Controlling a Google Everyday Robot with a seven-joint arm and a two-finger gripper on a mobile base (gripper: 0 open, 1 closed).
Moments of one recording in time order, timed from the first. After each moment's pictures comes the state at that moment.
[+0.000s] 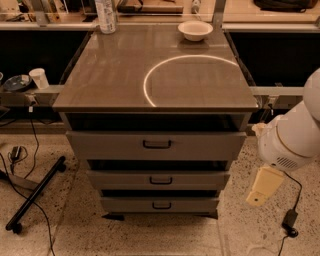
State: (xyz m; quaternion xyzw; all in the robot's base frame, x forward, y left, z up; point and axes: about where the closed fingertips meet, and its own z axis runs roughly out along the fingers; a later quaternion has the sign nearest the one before) arm 0.418 -0.218 0.804 -0.56 0.81 0.00 0.16
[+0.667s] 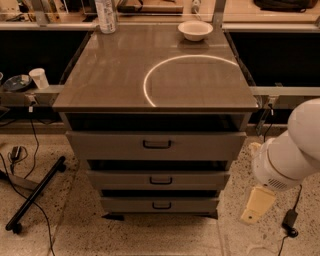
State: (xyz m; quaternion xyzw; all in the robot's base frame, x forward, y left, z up) arm 0.404 -0.219 0.752 -0.56 0.82 0.00 0.14
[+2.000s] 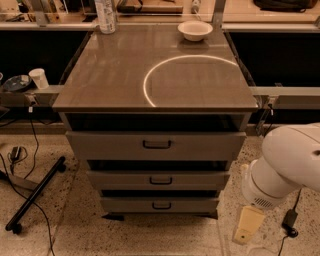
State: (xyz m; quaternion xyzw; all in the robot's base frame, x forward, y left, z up) arm 0.378 -0.213 0.694 -0.57 0.82 0.01 0.08
